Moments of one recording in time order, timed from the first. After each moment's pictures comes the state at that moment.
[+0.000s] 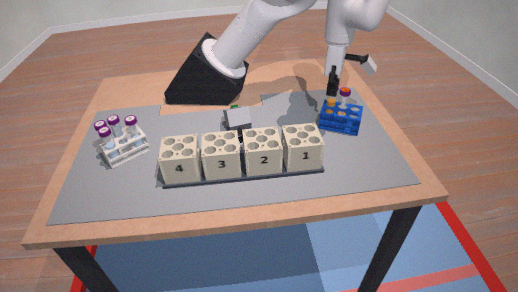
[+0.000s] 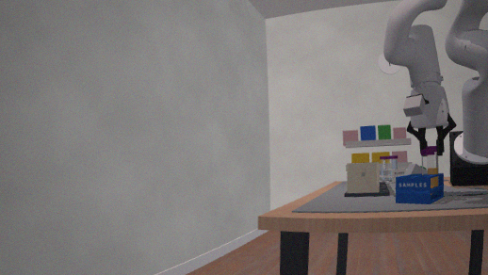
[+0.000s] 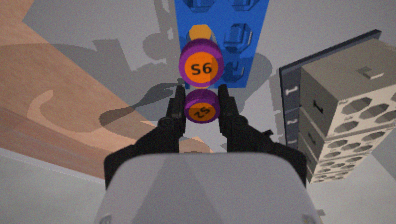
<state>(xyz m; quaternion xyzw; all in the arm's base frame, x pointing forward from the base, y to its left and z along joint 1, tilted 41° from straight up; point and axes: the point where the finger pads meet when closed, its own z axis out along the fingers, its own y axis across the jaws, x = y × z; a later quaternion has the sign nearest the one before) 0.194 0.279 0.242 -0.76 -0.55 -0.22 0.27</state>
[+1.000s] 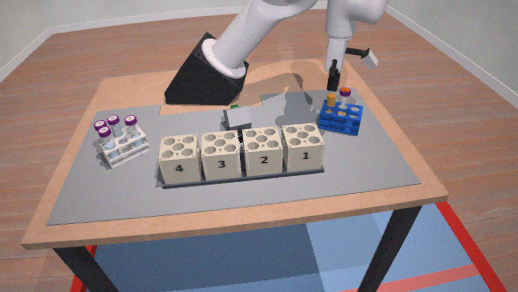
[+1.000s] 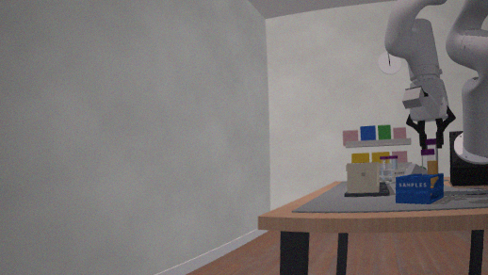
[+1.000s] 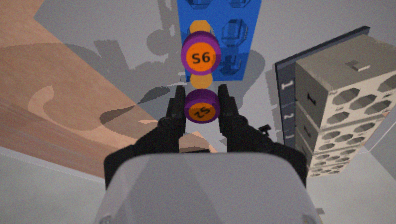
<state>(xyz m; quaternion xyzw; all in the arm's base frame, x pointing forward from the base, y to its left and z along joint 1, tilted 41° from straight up) 0.193 0.267 0.256 -0.76 -0.55 -0.22 0.27</state>
